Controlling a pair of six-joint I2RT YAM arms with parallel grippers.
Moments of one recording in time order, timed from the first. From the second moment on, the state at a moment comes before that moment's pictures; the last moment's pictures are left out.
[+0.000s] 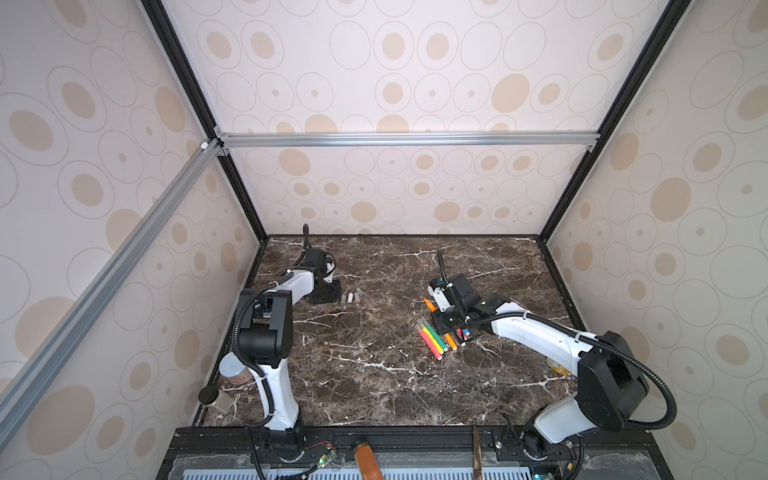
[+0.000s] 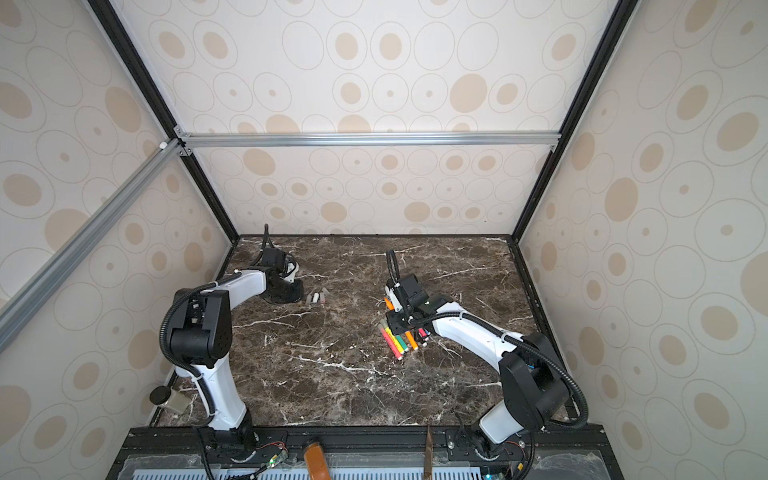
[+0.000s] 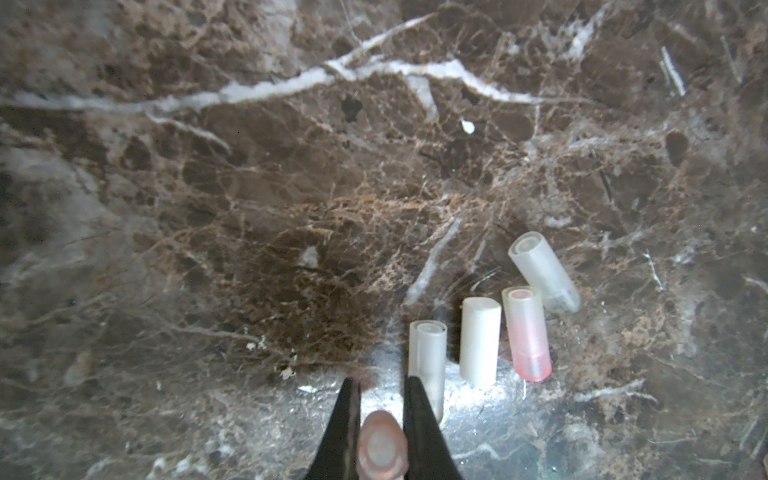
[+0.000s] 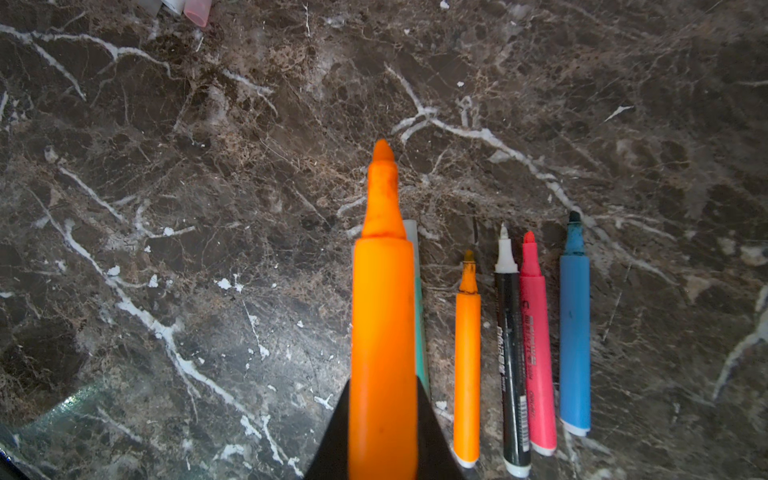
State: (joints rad) left arm -0.06 1.94 1.30 -0.52 0.20 -0.11; right arm 0.63 1.53 1.05 -0.54 -0.04 0.22
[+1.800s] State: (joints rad) left arm -0.06 1.89 1.30 -0.53 0.19 -0.11; right arm 0.63 1.61 1.05 -0.55 -0.02 0.20
